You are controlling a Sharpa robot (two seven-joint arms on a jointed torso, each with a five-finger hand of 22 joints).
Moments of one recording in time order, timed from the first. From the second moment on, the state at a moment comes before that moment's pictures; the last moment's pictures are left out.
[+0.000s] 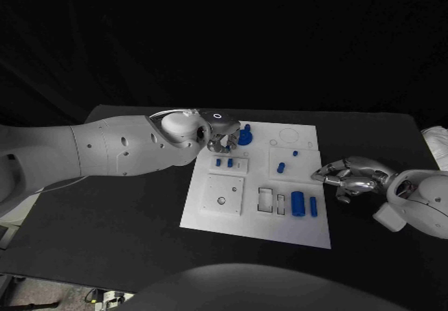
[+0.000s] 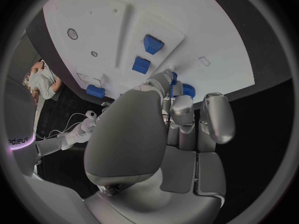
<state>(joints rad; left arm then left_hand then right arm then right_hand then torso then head) 1.28 -0.72 -0.20 1.39 -1.72 -0.17 -0.13 1.60 -0.19 0.38 0.19 0.21 1.14 0.08 0.14 0.27 1.13 0.02 0.30 0.26 1.41 -0.07 1.12 0.94 0.07 1.45 0.04 1.22 1.31 1.22 -1.00 -0.22 1.55 -0.71 -0.01 0.00 1.25 0.11 0.00 0.26 0.59 0.71 0.16 0.20 0.31 1.40 0.08 1.46 1.31 1.44 0.03 1.49 1.31 0.15 1.02 0.14 0.91 1.31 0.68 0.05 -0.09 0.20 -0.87</state>
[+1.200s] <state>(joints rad) 1.27 -0.72 -0.20 1.39 -1.72 -0.12 -0.15 1.57 -0.22 0.39 0.22 0.17 1.01 0.04 0.07 0.24 0.99 0.02 0.17 0.20 1.37 -0.06 1.05 0.85 0.07 1.42 0.05 1.15 1.31 1.22 -1.00 -0.22 1.55 -0.71 -0.01 0.00 1.26 0.10 0.01 0.26 0.59 0.72 0.15 0.21 0.31 1.39 0.07 1.45 1.31 1.44 0.03 1.49 1.31 0.15 1.02 0.14 0.90 1.31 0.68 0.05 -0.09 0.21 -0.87</state>
